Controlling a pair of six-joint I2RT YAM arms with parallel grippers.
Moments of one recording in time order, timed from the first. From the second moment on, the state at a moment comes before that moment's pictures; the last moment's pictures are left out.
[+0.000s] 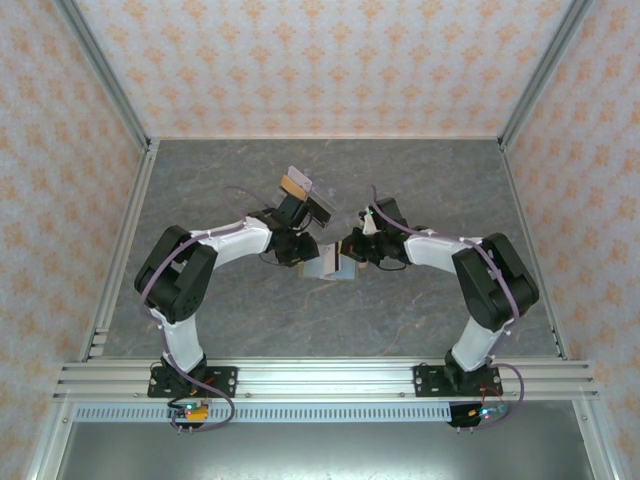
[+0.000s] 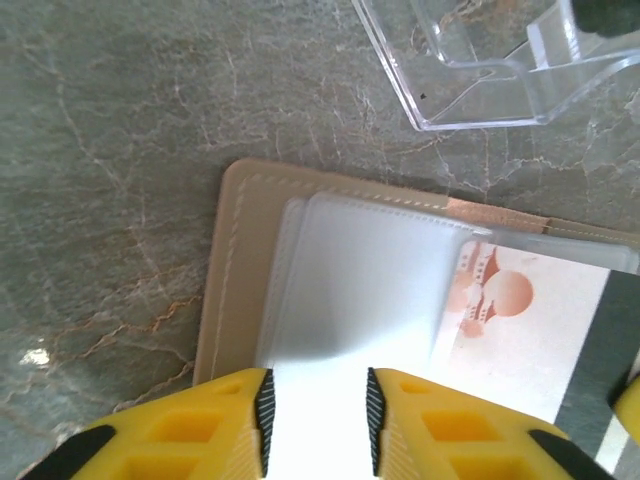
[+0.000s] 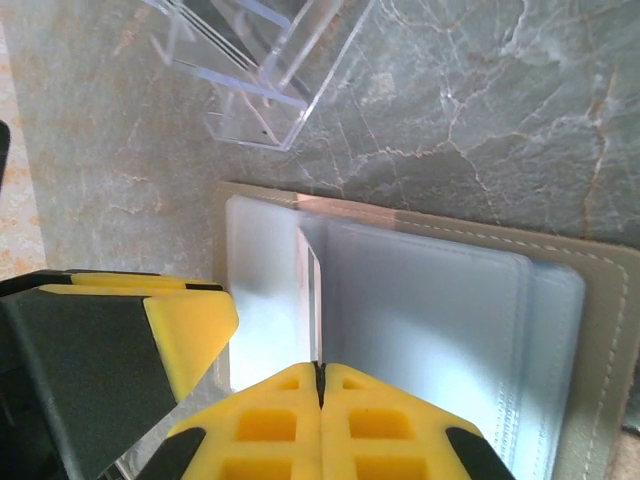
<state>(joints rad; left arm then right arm) -0.52 1.83 1.14 -0.48 0.21 -0.85 0.47 1.71 0.88 -0.07 -0.52 0.76</state>
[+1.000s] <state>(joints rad) -0.38 1.59 0.93 0.13 0.66 -1.01 0.40 1.55 0.87 0.19 -0.87 0.82</state>
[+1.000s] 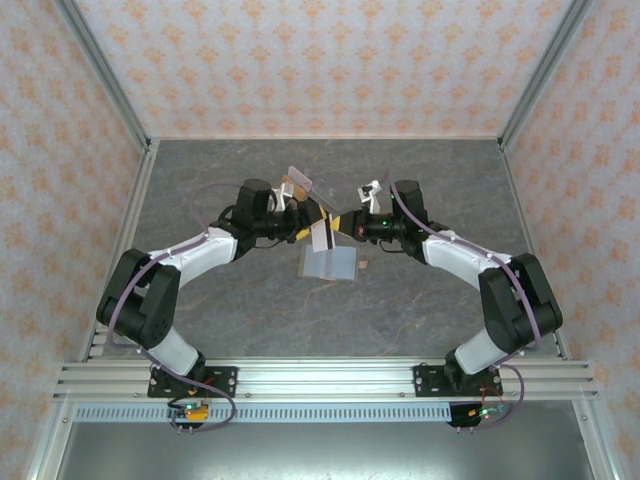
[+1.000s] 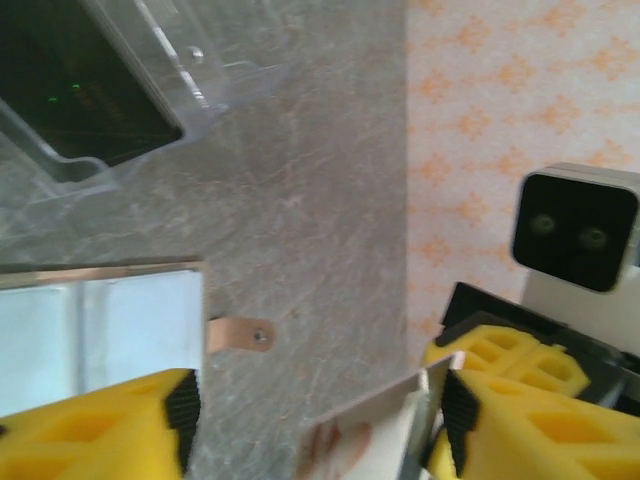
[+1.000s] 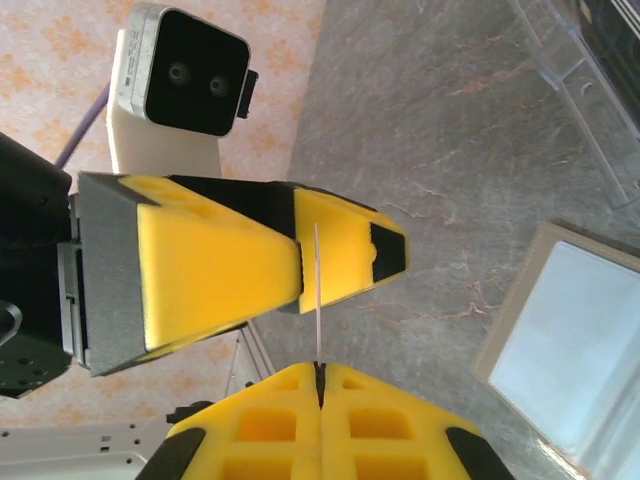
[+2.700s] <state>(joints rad) -0.28 1.36 0.89 -0.09 0.24 -1.06 0.51 1.62 1.18 -0.08 -0.58 0.67</state>
